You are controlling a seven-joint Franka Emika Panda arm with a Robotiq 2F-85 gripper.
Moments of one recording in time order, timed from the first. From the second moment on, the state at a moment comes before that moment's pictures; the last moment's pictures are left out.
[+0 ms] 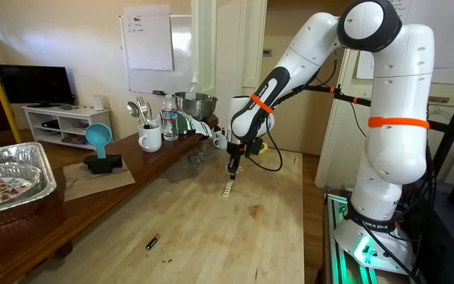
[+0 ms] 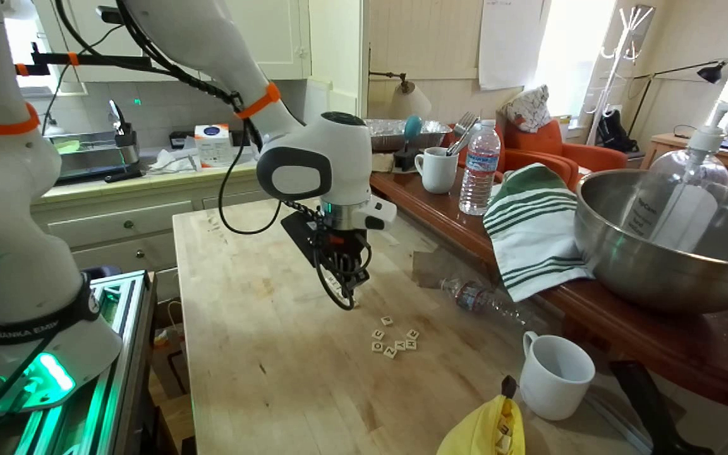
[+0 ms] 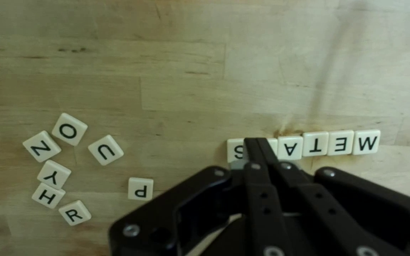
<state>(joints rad) -0.11 0.16 -0.08 -2.46 0.09 2.66 -0.40</state>
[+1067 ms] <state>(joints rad) -0.15 0.24 -0.03 -2.42 0.09 2.72 -0.45</state>
